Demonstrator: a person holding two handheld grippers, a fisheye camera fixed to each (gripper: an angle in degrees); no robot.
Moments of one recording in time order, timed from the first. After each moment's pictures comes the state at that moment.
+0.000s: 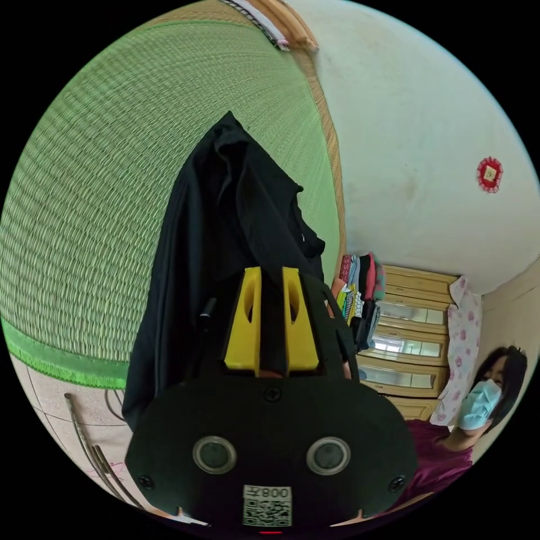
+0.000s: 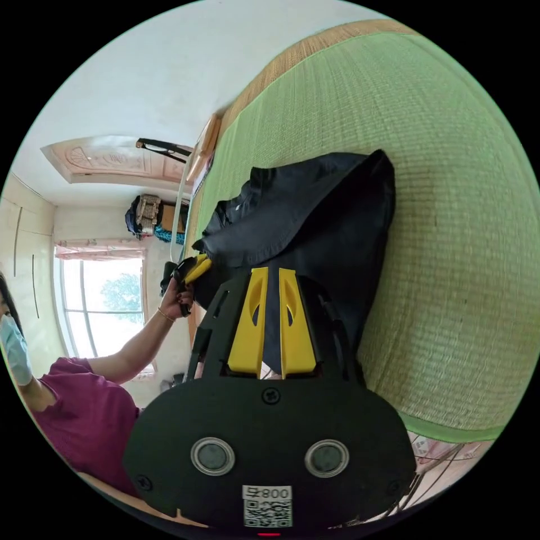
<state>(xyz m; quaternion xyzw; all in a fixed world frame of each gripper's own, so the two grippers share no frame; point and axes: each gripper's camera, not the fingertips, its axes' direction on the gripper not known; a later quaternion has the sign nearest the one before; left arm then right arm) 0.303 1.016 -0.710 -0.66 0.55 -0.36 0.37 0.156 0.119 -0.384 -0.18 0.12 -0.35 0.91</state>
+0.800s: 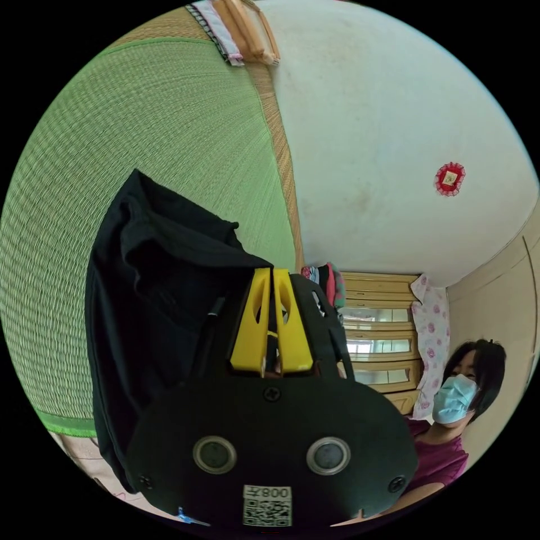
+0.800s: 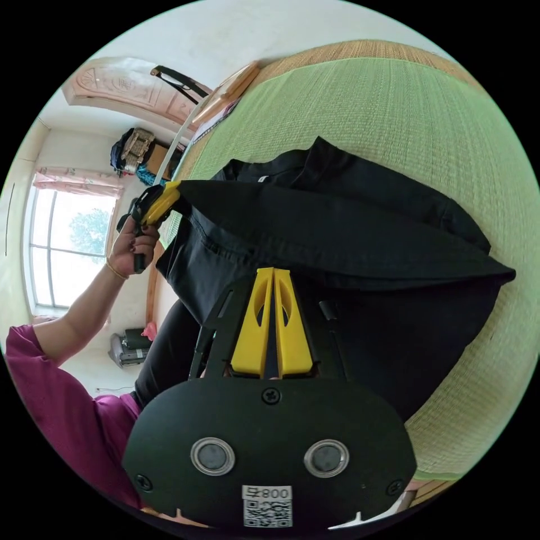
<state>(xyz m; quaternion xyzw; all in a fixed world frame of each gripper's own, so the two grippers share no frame) 0.348 0.985 -0.665 -0.59 0.60 -0.42 0.35 0.056 0.208 -0.253 -0.21 0.20 -0.47 0.83</state>
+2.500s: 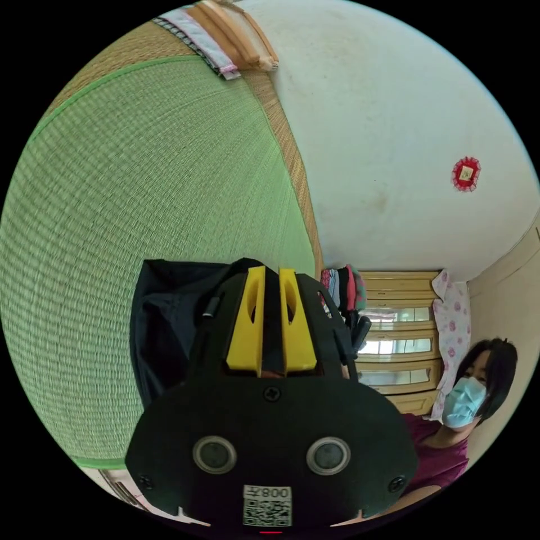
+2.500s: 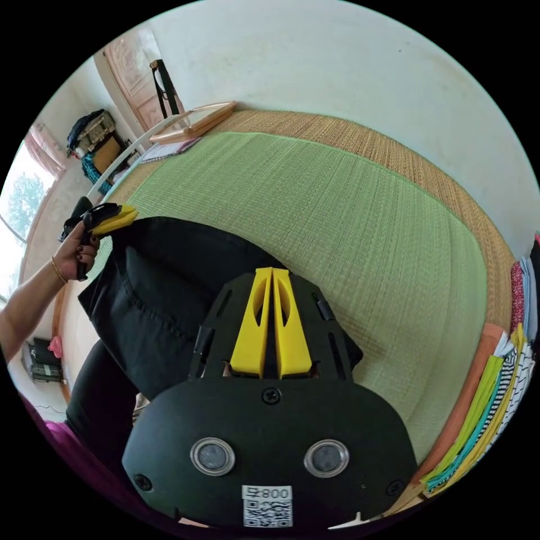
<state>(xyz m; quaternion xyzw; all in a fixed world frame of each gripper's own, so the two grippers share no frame) 0.380 0.972 -0.627 -0.60 0.60 -0.36 0.39 -0.051 0.223 -0.270 -0.03 0.33 -0.57 0.75</state>
